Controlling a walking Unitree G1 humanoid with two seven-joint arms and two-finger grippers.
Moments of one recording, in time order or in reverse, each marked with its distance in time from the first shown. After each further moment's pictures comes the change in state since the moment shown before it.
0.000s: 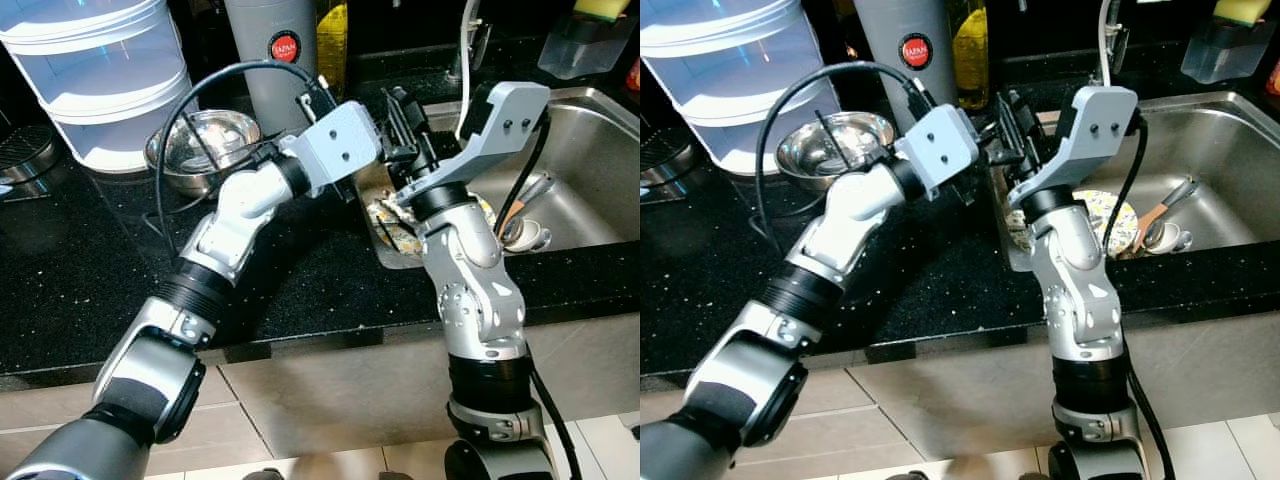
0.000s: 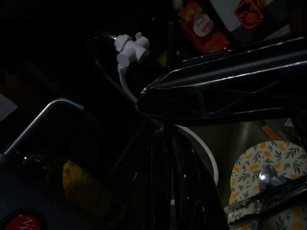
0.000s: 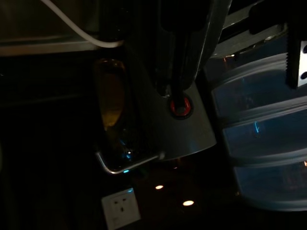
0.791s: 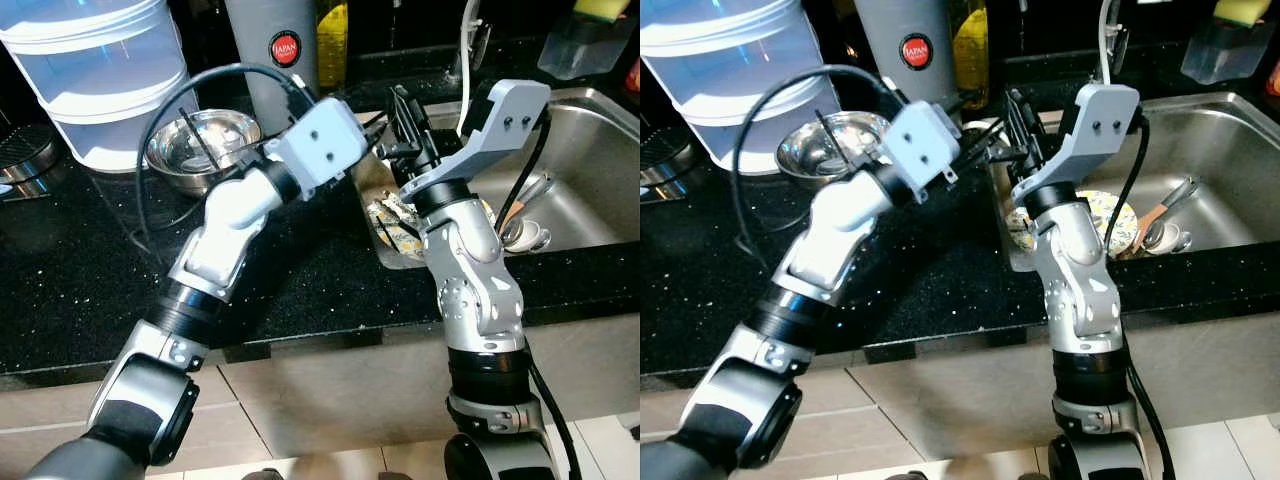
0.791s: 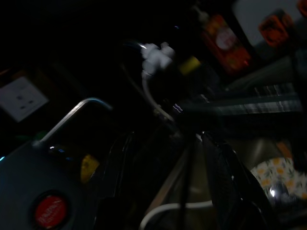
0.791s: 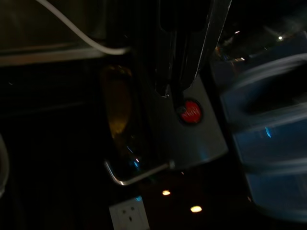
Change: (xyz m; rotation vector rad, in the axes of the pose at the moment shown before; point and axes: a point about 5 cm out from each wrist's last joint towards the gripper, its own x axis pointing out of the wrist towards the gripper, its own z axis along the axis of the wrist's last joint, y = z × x) left arm -0.024 0.009 0.017 -0.080 -0.034 0.156; right arm 0.004 -0.011 -0.010 -0.026 0.041 -0.050
